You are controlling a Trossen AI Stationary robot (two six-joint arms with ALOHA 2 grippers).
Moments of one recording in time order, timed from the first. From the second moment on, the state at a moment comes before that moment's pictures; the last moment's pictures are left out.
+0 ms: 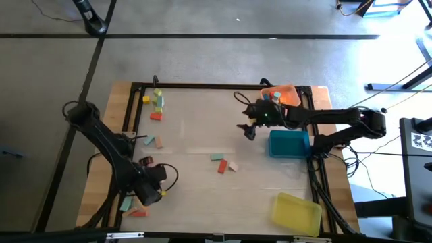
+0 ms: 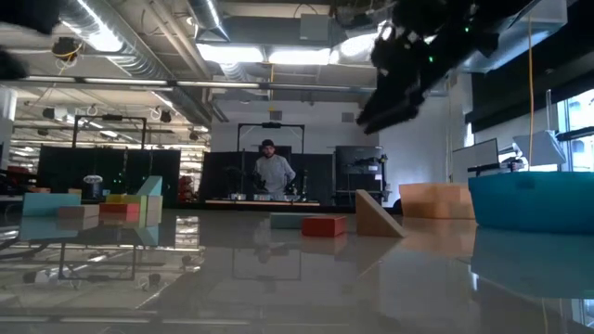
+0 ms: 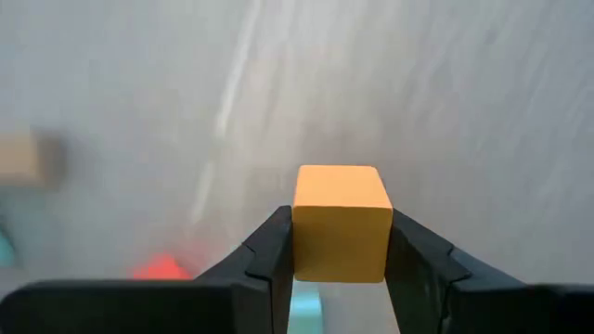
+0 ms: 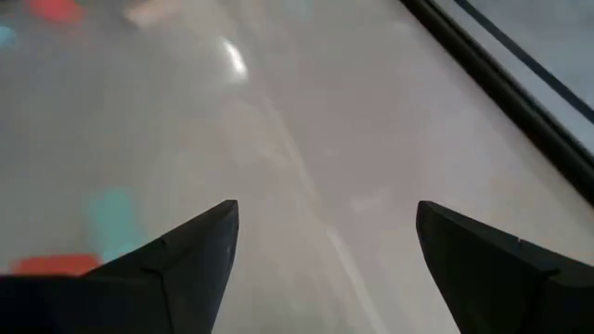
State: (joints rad) left arm -0.82 1.42 0.91 -0.94 -0.32 -1.12; right arm -0.21 1.31 0.82 -0.15 0.06 0.09
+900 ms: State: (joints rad) left arm -0.41 1.31 0.68 0.14 -0.48 -0.20; right arm 0.04 1.32 0.82 0.16 -0.02 -0.13
